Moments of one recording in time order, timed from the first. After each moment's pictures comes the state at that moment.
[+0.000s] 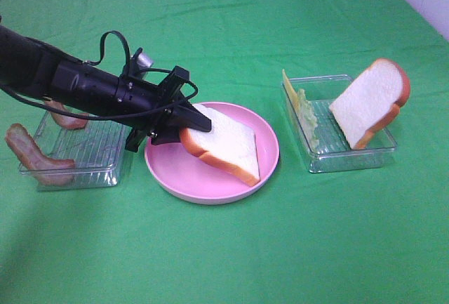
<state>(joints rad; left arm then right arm) -0.28 2.18 -1.23 -1.47 0.85 0.81 -0.03 -0.01 -0.51 0.08 1.07 -0.14</state>
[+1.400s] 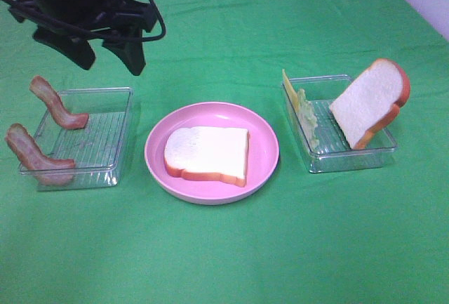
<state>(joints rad) -0.45 1.76 -1.52 -0.09 1.06 -0.12 -0.03 -0.01 -0.51 0.08 1.07 -0.14</state>
